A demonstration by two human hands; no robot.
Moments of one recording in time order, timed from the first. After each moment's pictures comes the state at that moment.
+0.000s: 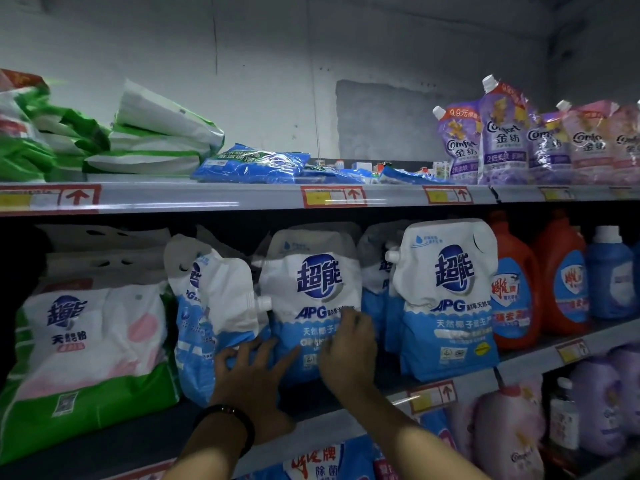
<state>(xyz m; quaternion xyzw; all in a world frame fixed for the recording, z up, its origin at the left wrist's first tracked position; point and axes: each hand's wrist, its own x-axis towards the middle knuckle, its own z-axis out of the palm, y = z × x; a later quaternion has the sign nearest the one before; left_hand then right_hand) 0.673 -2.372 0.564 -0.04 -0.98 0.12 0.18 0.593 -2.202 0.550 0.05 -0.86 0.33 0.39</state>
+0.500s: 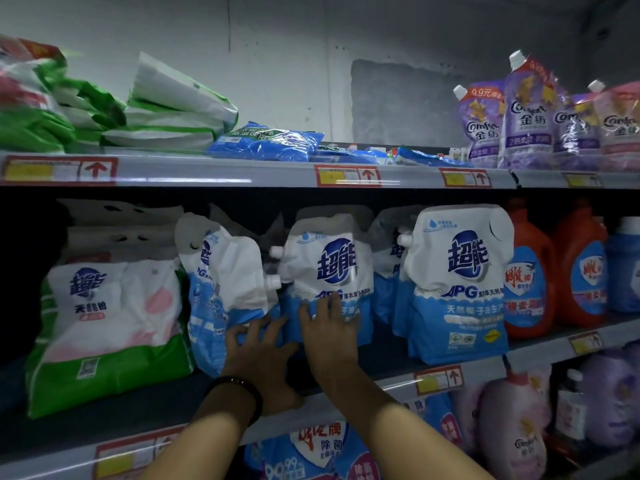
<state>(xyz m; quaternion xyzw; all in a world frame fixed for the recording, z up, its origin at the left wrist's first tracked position) 0.680 -2.371 0.564 -0.03 -0.98 0.13 0.16 0.593 -2.245 0.543 0.09 -0.96 0.00 0.27</state>
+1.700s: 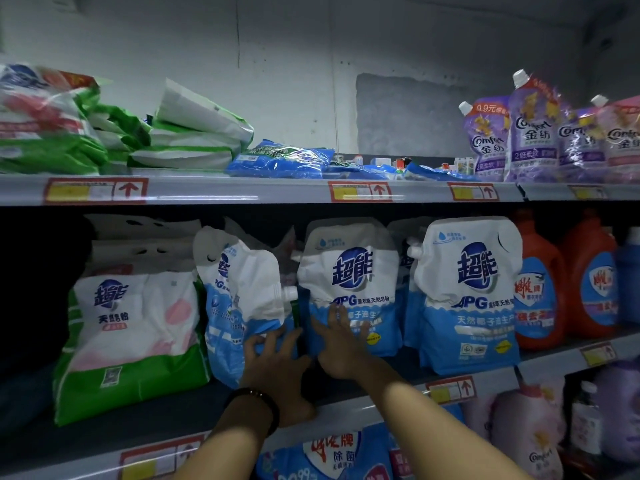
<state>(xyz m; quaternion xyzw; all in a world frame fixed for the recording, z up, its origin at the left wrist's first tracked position) 0.687 -2.371 0.564 -0.05 -0.98 0.12 0.16 0.586 -2.228 0.566 0.18 -0.97 0.15 0.10</state>
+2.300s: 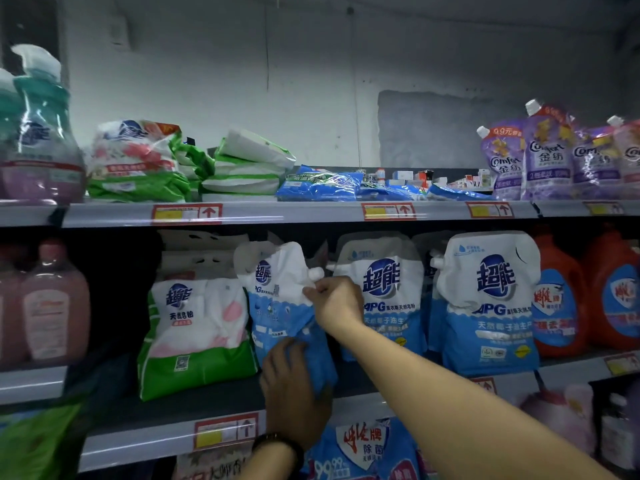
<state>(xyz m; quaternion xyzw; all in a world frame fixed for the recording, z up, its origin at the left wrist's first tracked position) 0.757 -2.377 0.534 0.06 -0.89 -0.22 0.39 0.691 -2.296 0.668 0.13 -0.83 0.49 0.23</state>
